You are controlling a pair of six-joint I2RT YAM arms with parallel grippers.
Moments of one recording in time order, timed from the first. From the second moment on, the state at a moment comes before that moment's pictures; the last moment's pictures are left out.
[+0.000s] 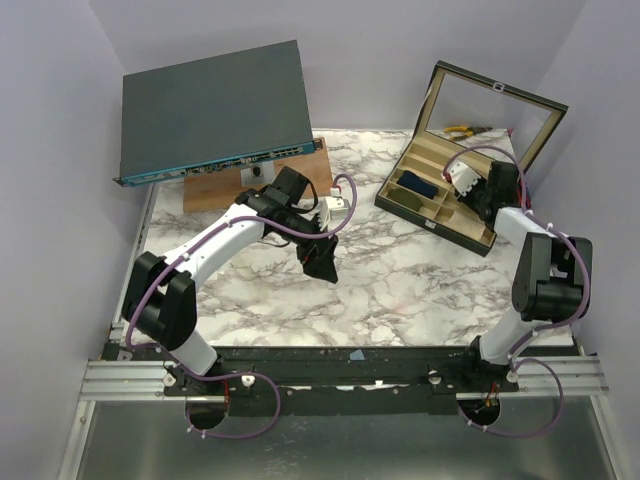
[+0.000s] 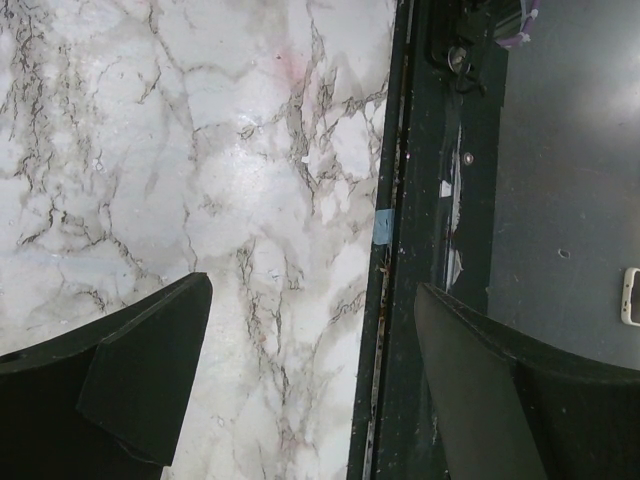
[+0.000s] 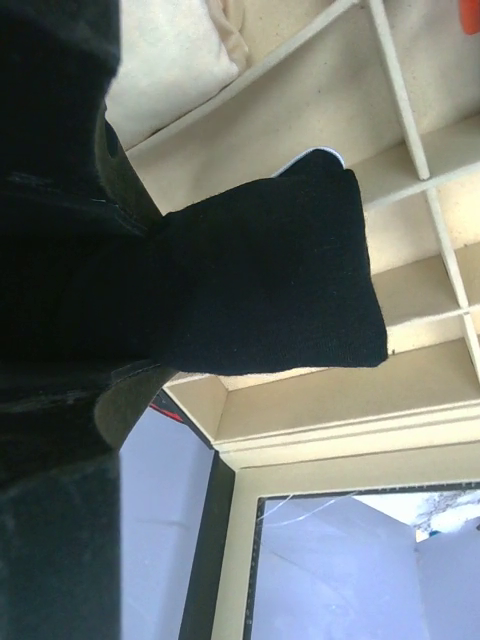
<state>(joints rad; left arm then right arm) -0.57 1.59 1.27 -0.76 0.94 0.40 -0.14 1.68 1.00 0.03 -0.06 -1.03</state>
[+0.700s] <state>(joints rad) -0.57 1.59 1.27 -0.76 0.94 0.40 -0.15 1.76 0.95 0.12 -0.06 -1.17</state>
